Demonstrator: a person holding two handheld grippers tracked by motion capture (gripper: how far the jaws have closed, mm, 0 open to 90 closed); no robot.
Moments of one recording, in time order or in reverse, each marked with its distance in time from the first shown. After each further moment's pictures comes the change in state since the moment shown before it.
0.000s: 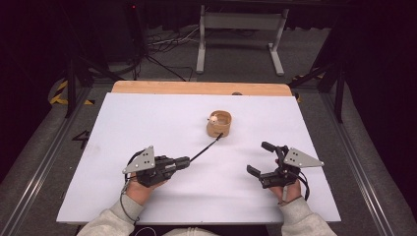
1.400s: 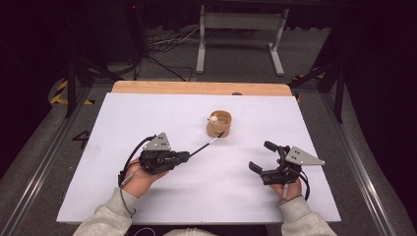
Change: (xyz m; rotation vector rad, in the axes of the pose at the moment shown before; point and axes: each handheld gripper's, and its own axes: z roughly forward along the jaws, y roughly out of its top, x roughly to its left) left arm 0.010 0.041 0.014 0.390 0.106 -0.126; right arm -0.010 -0.008 -0.002 0.007 -0.054 0.047
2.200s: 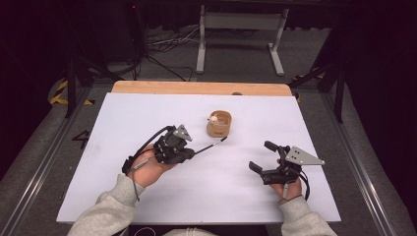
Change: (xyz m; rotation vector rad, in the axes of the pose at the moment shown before) left arm -0.003 0.049 0.025 0.352 0.082 -0.011; right arm -0.001 0.000 0.000 0.003 -0.008 -0.001
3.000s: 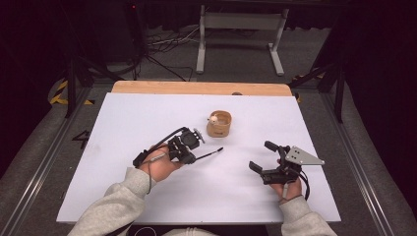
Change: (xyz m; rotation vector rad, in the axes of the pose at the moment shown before) left arm 0.001 0.026 0.039 0.321 0.033 -0.012; right arm -0.001 -0.001 0.000 0.002 -0.003 0.004
